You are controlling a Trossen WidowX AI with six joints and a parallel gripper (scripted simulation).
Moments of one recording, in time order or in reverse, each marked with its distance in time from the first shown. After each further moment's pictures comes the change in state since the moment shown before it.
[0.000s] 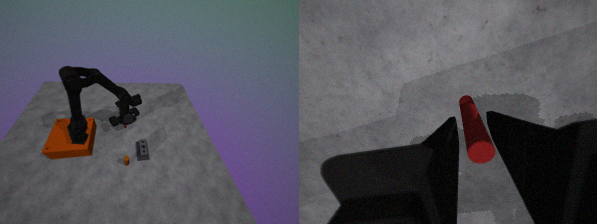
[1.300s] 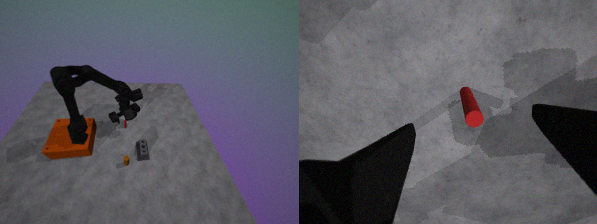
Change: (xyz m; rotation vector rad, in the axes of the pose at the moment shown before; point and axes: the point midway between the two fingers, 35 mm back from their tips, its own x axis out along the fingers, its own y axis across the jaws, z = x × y) arm -0.041 0.003 0.001 -0.001 0.000 0.005
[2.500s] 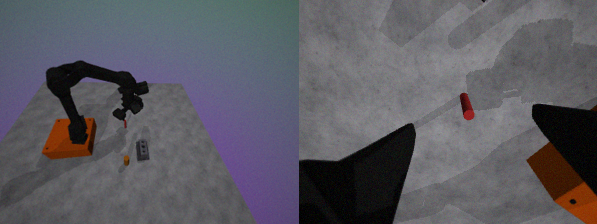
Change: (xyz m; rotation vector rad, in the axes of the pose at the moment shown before) arm -0.066 0.010 0.024 -0.349 0.001 -0.003
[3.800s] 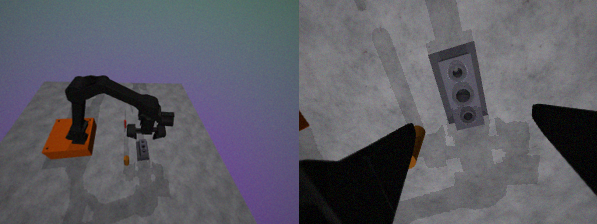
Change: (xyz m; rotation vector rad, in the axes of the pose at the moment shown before) arm 0.002 -0.065 0.168 -2.216 0.000 -0.018
